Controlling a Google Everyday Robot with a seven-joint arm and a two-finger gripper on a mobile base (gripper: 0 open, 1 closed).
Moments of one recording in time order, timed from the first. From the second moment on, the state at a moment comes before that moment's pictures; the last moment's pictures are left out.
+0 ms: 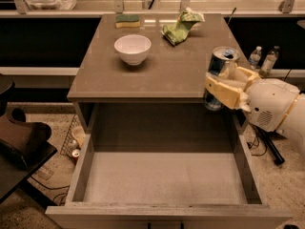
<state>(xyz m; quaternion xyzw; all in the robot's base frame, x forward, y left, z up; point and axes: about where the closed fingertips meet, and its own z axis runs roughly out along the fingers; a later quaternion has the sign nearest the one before) 0.488 -0.137 0.954 -0.28 0.65 0.27 0.66</state>
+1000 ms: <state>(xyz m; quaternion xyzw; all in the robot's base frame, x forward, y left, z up) 0.472 0.009 0.835 -0.42 0.57 0.41 0.57</state>
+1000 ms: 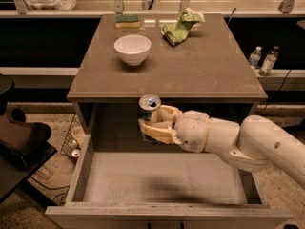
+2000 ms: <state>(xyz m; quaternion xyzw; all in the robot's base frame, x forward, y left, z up) 0.481 0.042 0.766 -0.45 0.53 0.44 0.57</state>
